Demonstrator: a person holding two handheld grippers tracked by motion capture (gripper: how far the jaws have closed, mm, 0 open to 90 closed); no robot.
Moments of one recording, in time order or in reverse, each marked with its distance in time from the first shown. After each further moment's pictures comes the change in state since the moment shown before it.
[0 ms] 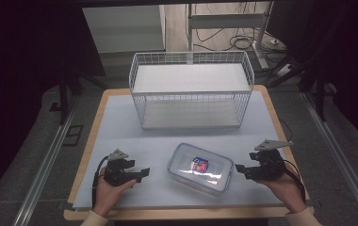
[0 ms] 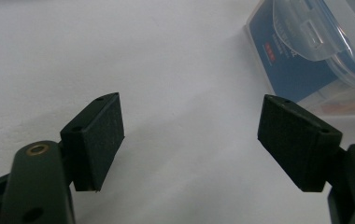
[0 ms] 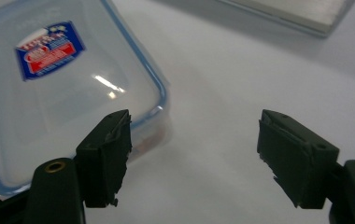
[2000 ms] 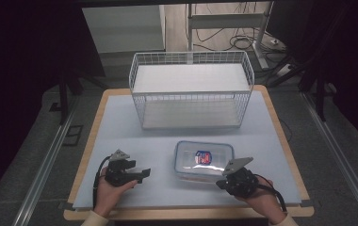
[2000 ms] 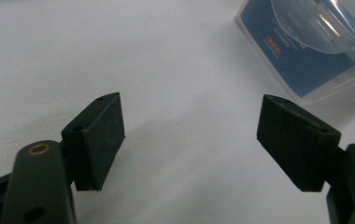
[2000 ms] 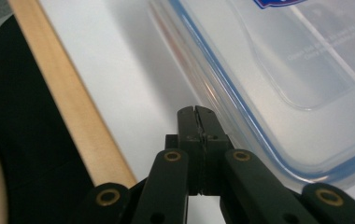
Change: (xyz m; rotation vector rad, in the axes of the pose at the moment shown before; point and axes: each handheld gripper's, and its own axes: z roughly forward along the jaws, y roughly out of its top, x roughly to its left) left arm -0.002 -0.001 0.003 0.007 0.002 0.012; right arm 0.068 -0.010 0.037 0.172 0.187 -0.314
